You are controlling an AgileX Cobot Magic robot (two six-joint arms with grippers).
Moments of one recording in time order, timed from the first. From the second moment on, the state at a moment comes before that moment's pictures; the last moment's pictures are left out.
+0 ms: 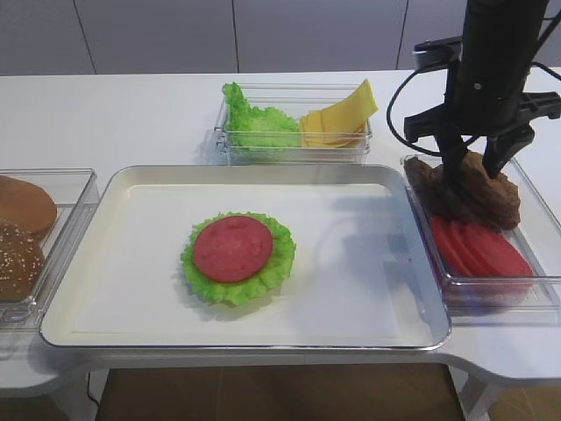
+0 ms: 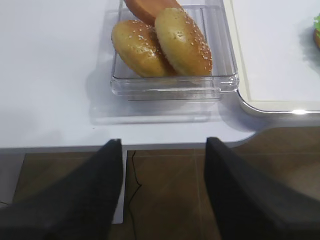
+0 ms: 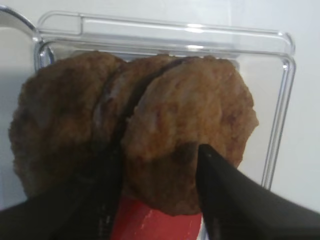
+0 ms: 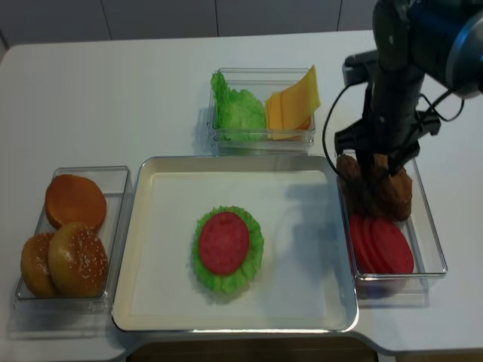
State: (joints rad) left arm 0.01 0.04 -0.49 0.06 1.18 -0.07; right arm 0.32 1.85 -1.50 -0.14 1.23 0.25
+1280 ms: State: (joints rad) left arm 0.01 0.04 -0.49 0.06 1.18 -0.07; right arm 0.32 1.84 -1.50 -0.15 1.22 0.25
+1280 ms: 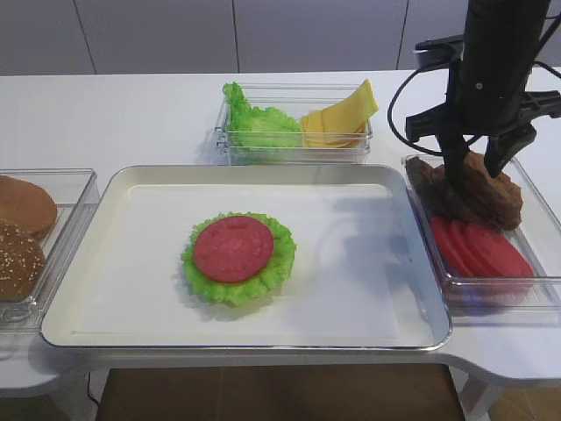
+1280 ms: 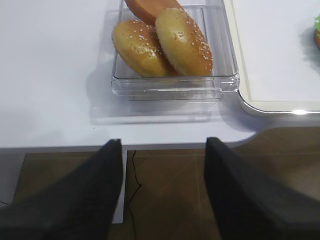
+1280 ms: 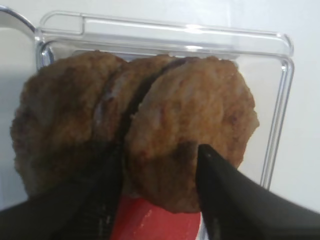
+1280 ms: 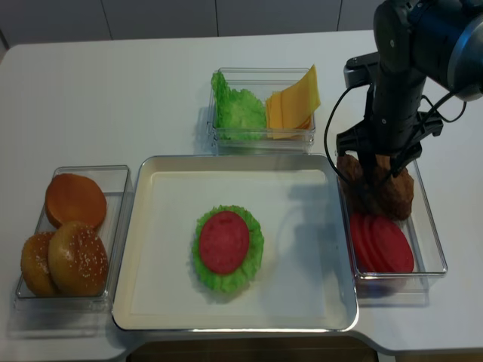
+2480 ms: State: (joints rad) left arm 0.01 0.04 -0.49 0.06 1.18 -0.07; right arm 0.32 1.82 -1.50 -0.15 1.23 0.25
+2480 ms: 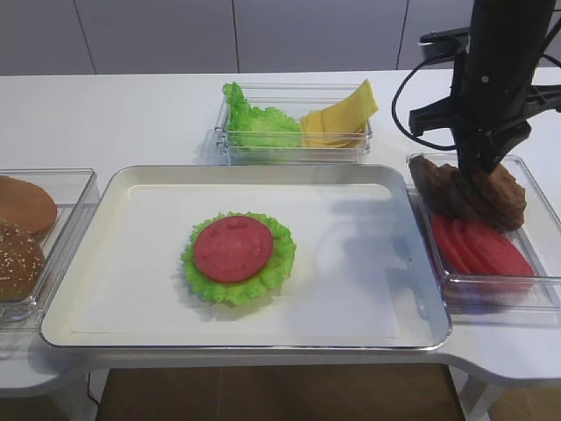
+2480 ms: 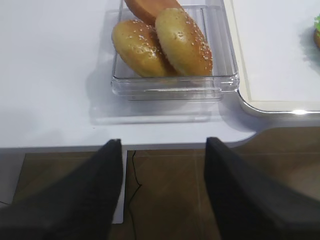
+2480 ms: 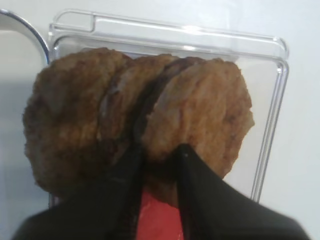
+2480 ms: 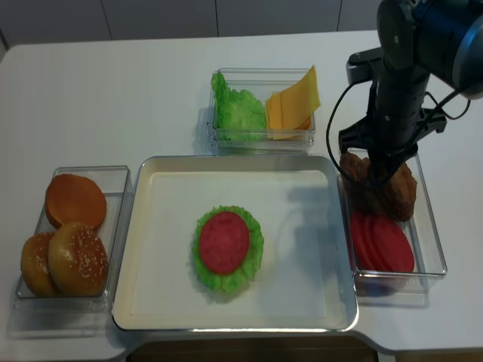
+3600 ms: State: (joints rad) left arm 0.01 0.04 -0.49 0.06 1.18 -0.07; right arm 0.32 1.64 -1.50 -0.04 1.24 0.21
